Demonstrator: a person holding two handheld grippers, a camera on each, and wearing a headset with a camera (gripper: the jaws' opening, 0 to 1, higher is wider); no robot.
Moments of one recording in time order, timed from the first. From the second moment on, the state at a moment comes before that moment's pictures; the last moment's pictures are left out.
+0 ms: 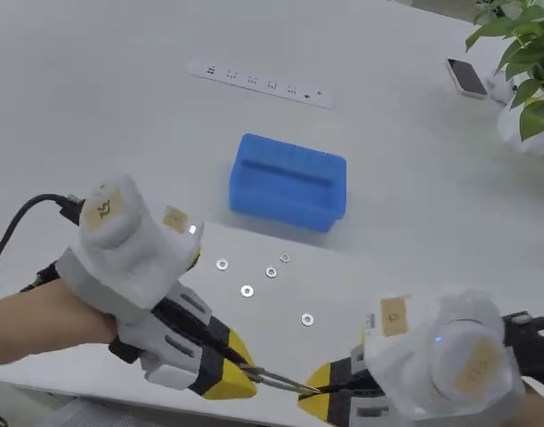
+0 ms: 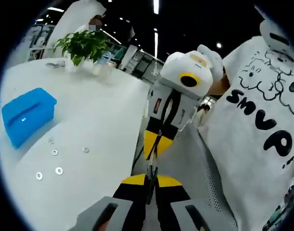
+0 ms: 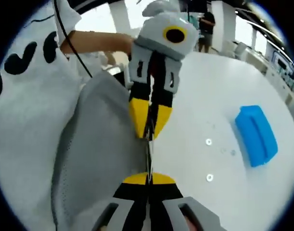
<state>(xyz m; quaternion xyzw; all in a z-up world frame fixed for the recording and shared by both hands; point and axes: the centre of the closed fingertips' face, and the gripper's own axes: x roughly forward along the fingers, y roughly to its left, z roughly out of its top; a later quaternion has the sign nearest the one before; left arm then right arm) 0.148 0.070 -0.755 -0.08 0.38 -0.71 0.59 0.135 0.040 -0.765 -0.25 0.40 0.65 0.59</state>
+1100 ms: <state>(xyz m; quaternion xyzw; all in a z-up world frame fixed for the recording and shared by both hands) 0.191 0.064 -0.664 -0.37 0.18 -0.68 0.60 0.207 0.079 -0.639 0.08 0.24 0.61 0.75</state>
